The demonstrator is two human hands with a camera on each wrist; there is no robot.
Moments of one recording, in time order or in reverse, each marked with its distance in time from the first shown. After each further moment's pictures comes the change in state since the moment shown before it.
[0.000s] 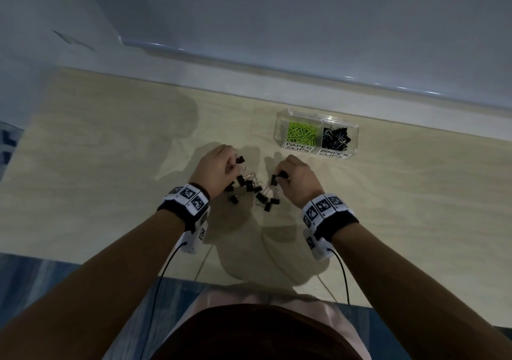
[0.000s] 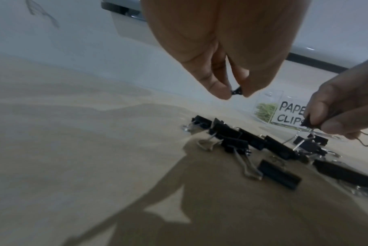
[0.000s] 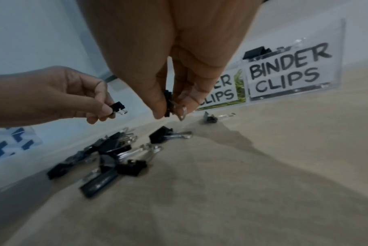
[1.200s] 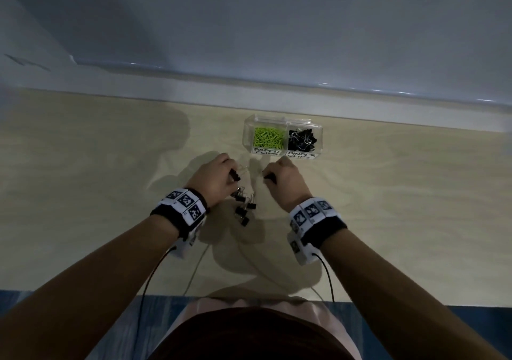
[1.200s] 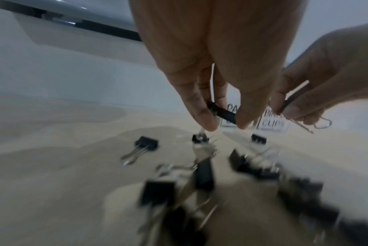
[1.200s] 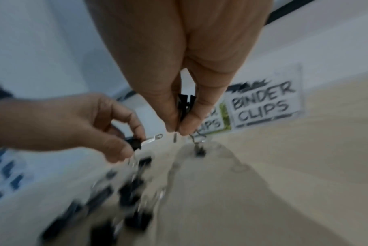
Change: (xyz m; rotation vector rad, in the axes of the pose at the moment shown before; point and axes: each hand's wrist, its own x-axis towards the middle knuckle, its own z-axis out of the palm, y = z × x) left_hand 0.017 0.059 0.014 0.150 -0.239 0.112; right_hand -0.020 0.008 -0.036 0.002 0.033 0.140
